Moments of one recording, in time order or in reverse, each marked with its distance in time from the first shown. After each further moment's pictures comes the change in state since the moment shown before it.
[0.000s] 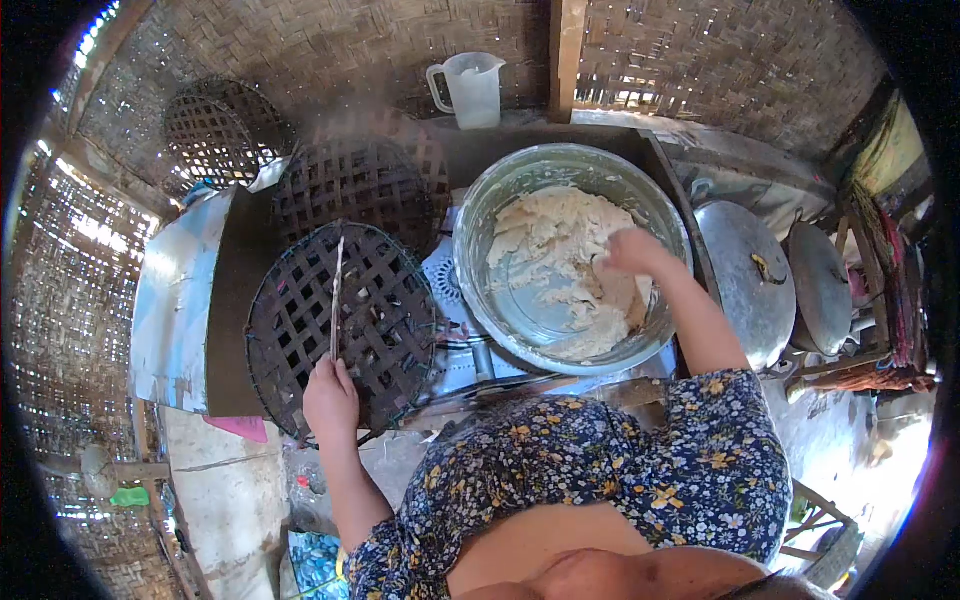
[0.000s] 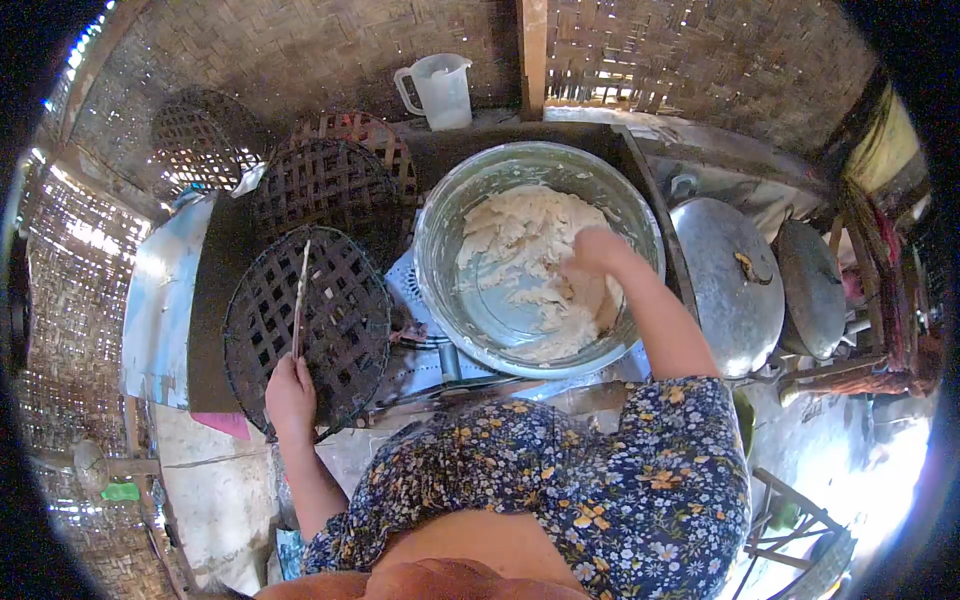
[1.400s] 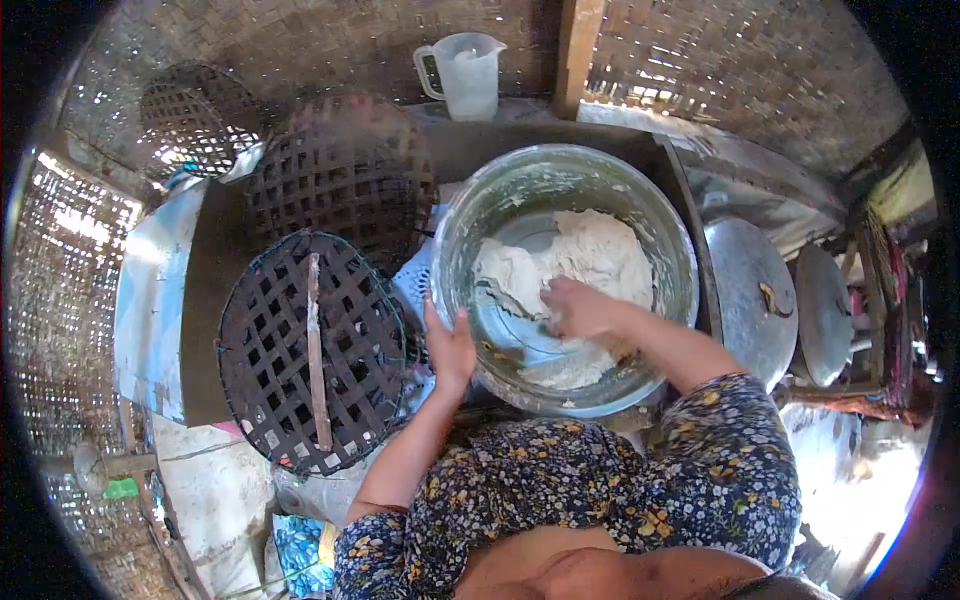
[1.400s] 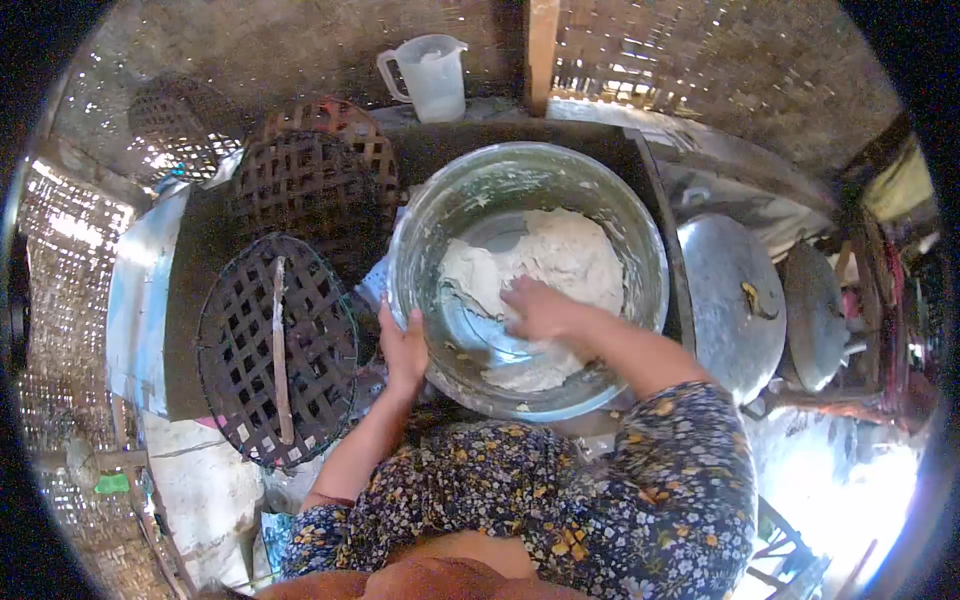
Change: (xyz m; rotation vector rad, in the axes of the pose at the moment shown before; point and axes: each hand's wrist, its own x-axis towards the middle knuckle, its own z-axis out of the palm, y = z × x) left_hand 0.014 0.162 0.152 -1.053 -0.111 -0.084; right_hand 0.024 -0.045 0.069 0.200 0.059 -0.514
